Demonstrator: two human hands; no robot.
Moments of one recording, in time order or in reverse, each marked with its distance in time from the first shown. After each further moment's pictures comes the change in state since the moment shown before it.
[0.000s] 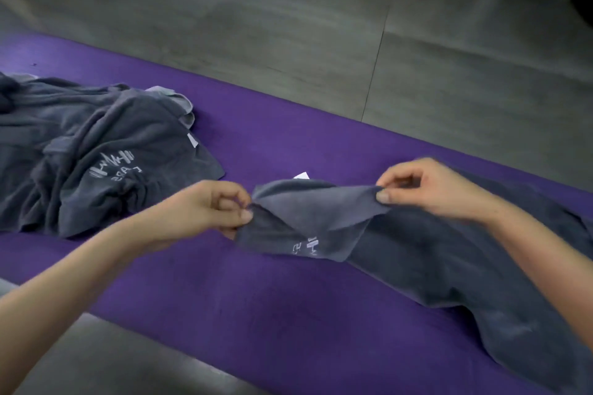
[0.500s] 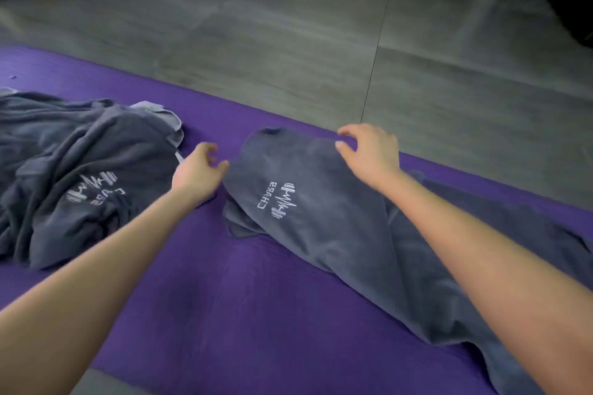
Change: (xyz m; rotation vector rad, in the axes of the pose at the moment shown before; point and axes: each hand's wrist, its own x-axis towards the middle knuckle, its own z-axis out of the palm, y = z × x) left_hand 0.129 -0.042 -0.064 0.472 0.812 -0.212; right_hand 0.145 0.029 0.006 -0.700 0.558 0.125
